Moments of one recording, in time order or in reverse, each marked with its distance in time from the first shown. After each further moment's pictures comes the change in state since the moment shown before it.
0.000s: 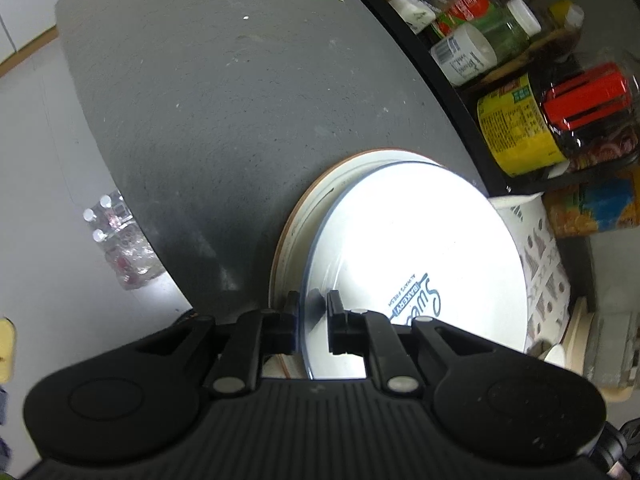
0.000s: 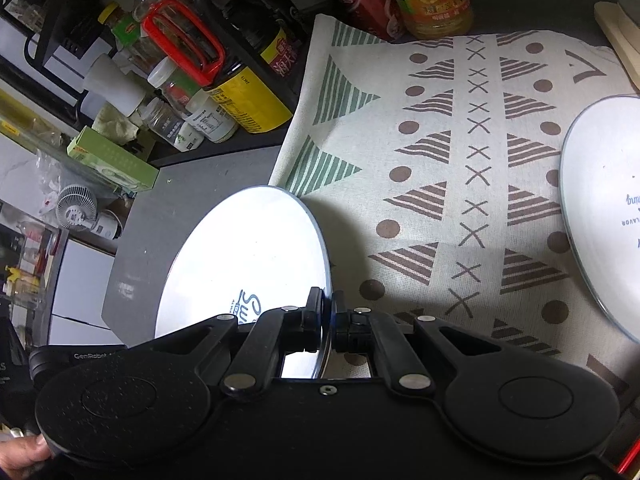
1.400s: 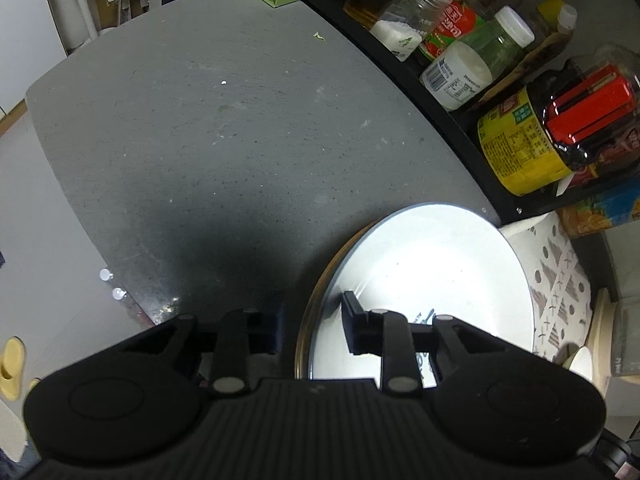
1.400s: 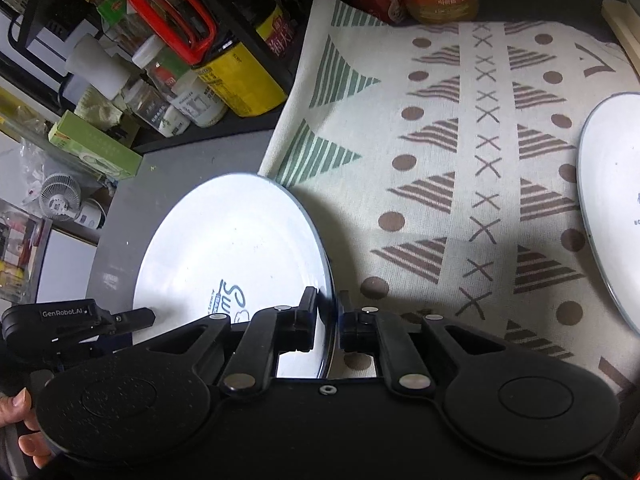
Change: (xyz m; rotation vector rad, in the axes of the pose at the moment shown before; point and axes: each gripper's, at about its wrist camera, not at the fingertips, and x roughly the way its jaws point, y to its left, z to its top) left arm -0.005 -0.010 0.043 0.132 -0.031 0.066; right arm 0.019 0.005 0.002 -0.013 0.052 -0.057
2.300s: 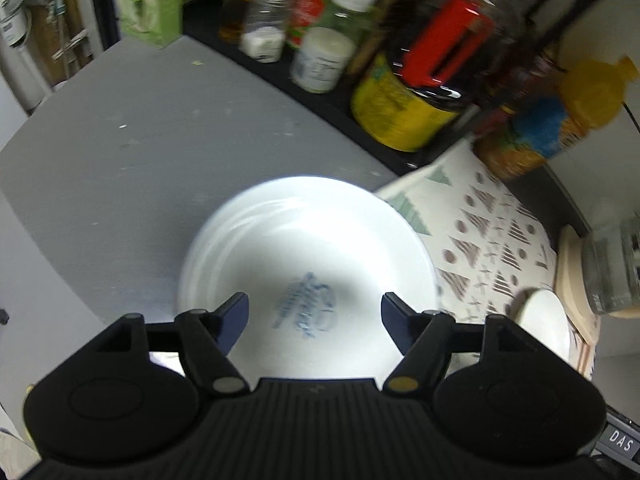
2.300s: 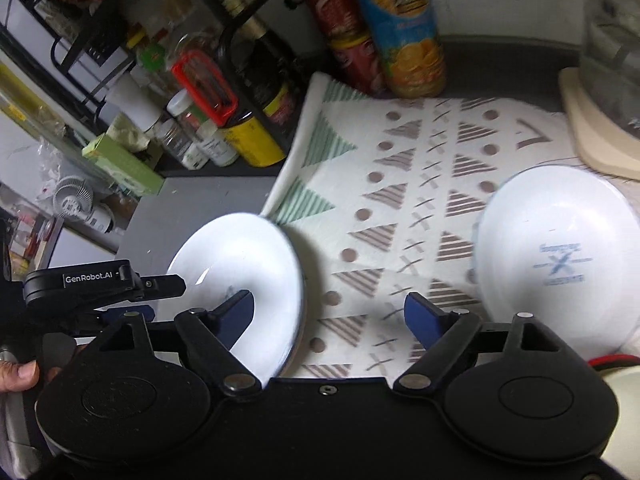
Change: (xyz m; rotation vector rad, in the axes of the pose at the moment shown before) left arm -0.037 -0.103 -0.024 0.207 -0.011 -0.032; right arm -0.098 -0.021 0.005 -0.077 -0.100 -0.012
